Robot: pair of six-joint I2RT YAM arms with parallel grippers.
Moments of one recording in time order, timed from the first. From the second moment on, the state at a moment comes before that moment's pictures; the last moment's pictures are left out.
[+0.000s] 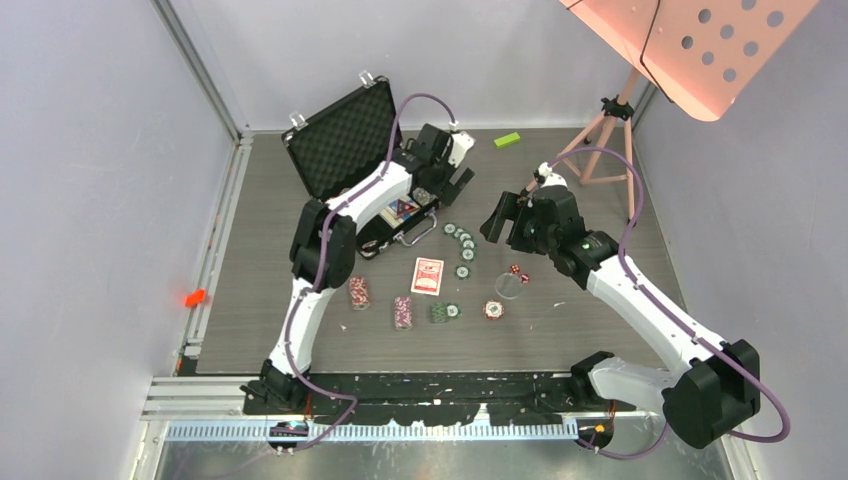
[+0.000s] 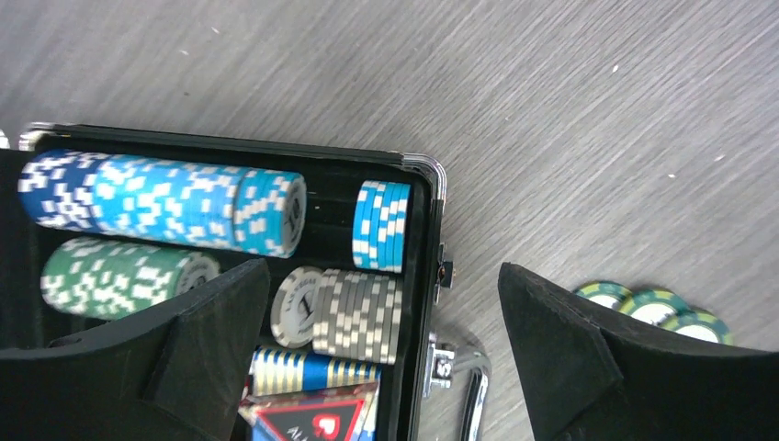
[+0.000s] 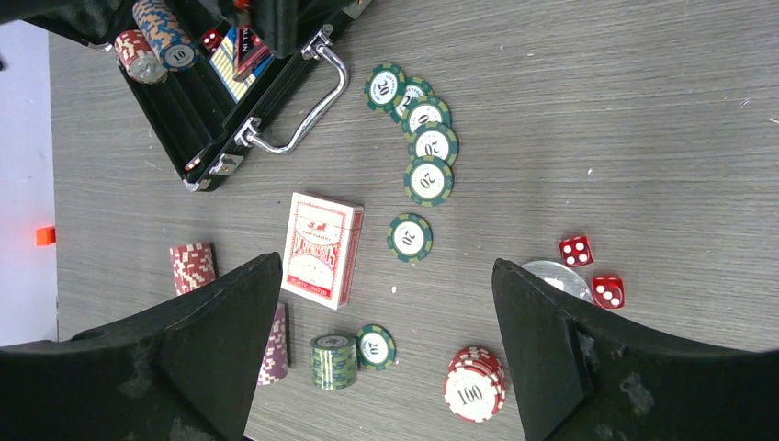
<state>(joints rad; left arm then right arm) -0.59 2.33 2.05 -0.53 0.02 0.21 0.45 1.12 0.89 -0.39 0.02 0.63</state>
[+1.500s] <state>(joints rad) -0.56 1.12 1.20 -0.14 0.39 -0.72 0.44 0.84 1.01 -0.71 0.21 0.66</state>
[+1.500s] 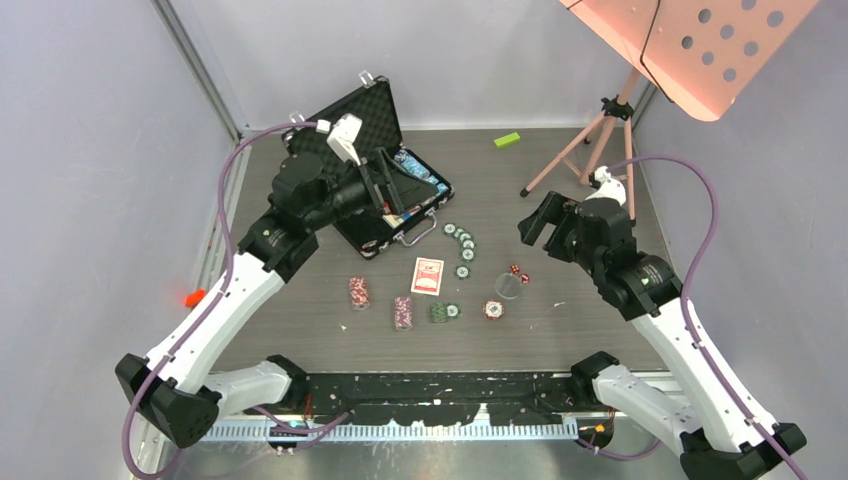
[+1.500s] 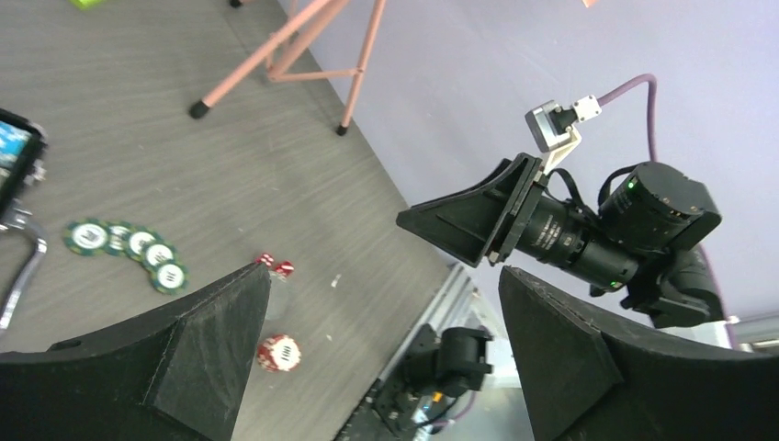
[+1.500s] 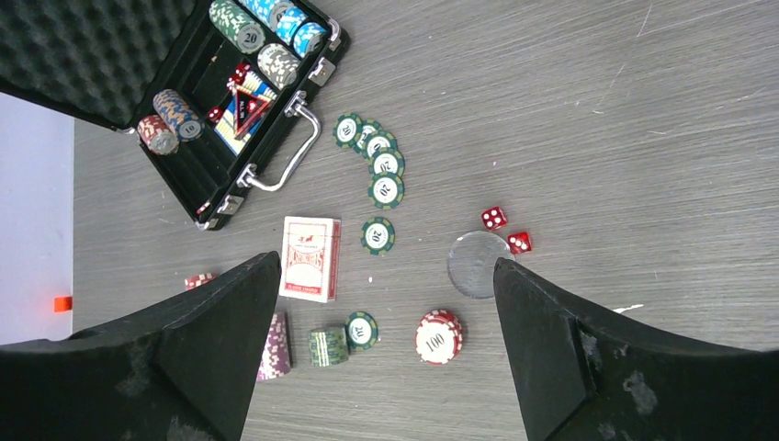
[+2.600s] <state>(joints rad) -0.55 1.23 1.13 -0.35 0.32 -0.59 0.44 0.98 1.10 -0.93 0.25 0.68</state>
